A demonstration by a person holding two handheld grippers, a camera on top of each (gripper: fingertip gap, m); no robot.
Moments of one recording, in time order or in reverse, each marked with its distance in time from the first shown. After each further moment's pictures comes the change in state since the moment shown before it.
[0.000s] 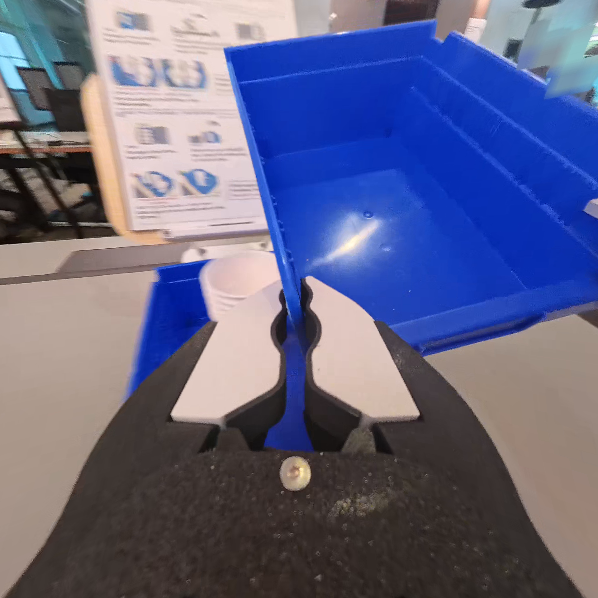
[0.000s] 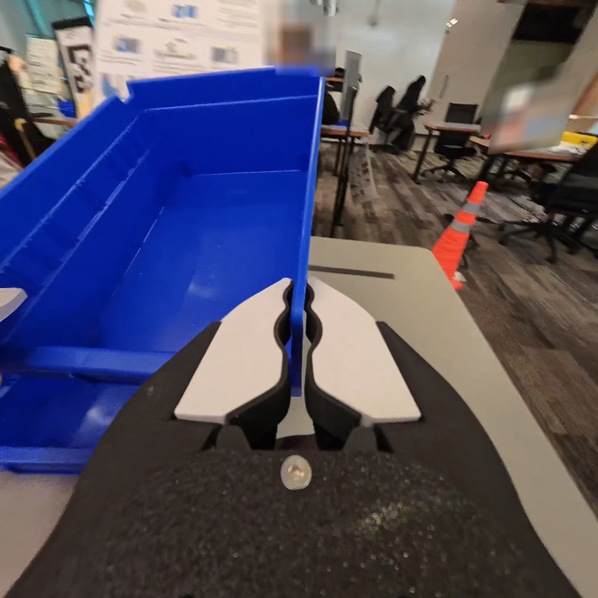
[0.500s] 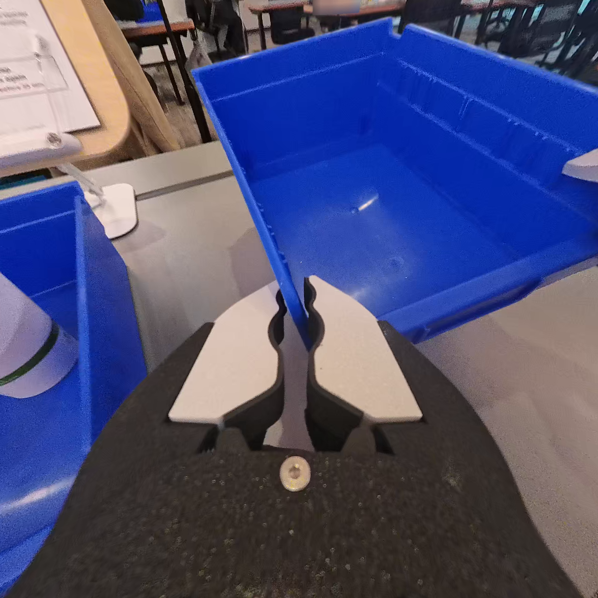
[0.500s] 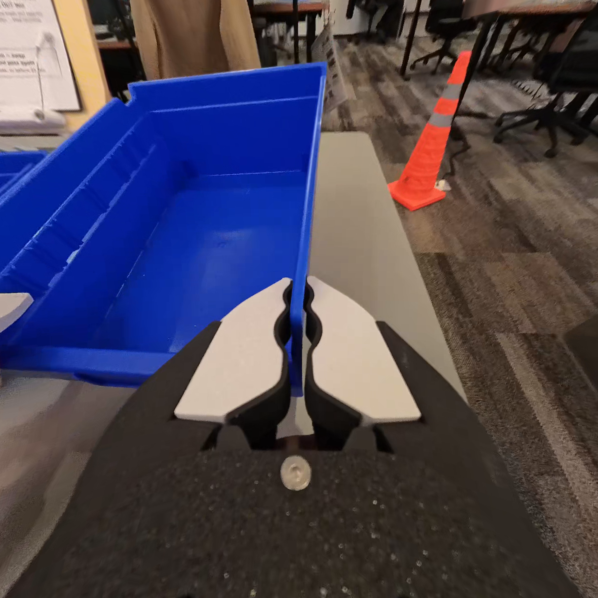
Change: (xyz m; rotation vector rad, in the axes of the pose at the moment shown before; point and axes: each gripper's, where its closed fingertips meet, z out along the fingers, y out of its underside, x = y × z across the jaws) left arm 0.191 0.104 0.058 -0.204 0.191 0.120; right arm 0.178 0.131 -0.009 -0.228 0.055 0.102
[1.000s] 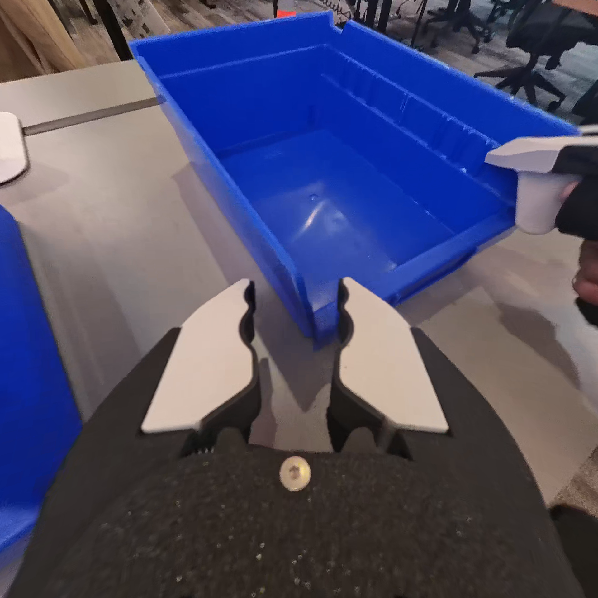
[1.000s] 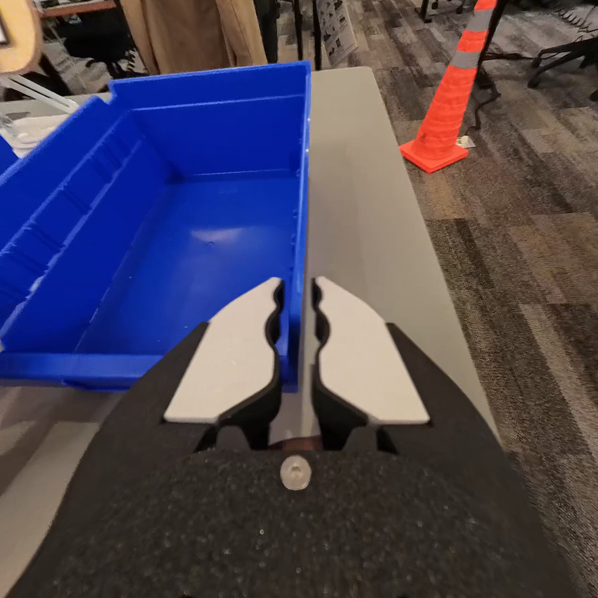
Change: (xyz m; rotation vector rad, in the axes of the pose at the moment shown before) left arm 0.033 0.046 0.009 -0.144 0.151 -0.023; right arm 0.030 0.053 0.027 -0.082 -0.028 0.055
